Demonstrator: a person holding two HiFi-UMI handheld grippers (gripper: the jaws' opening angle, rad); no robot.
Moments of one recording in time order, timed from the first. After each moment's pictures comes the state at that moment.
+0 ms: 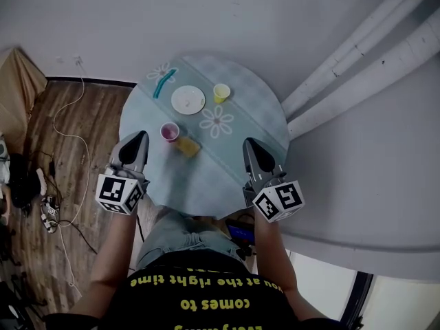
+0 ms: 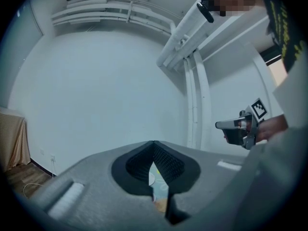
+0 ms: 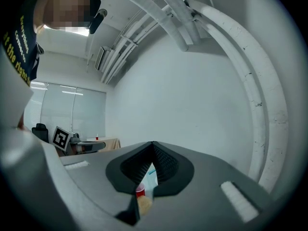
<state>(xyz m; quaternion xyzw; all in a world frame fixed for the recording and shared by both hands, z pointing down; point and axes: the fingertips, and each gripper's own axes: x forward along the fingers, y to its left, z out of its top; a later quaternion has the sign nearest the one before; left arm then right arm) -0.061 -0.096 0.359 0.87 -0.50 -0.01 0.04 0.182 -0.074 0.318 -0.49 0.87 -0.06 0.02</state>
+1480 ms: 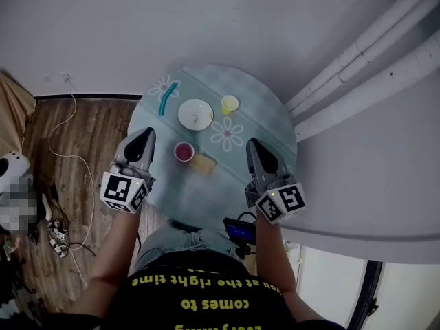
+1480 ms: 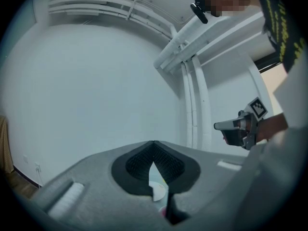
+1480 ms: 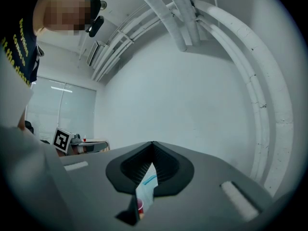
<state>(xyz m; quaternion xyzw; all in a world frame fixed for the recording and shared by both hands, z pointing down) -0.102 -0.190 0.346 0.90 -0.43 -0.02 0.02 0.121 -0.136 0.307 -0.54 0.84 -0.05 0.02</state>
